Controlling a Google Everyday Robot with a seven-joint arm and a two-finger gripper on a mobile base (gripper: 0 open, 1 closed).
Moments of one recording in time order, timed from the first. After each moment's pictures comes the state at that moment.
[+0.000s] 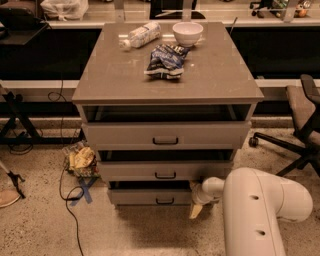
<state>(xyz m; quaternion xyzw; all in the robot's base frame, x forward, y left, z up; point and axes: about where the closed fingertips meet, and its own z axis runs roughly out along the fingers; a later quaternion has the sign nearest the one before) 0.643 -0.162 0.186 -0.69 0.69 0.02 0.23</state>
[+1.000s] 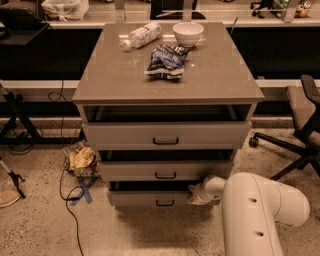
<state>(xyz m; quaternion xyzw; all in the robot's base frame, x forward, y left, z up) 0.648 -0.172 0.169 -0.68 0.70 0.04 0.22</state>
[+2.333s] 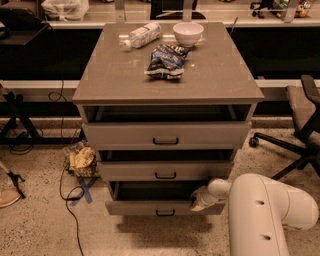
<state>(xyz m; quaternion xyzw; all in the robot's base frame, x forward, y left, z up) 0.634 -0.186 0.171 -0.66 0.72 0.04 0.22</state>
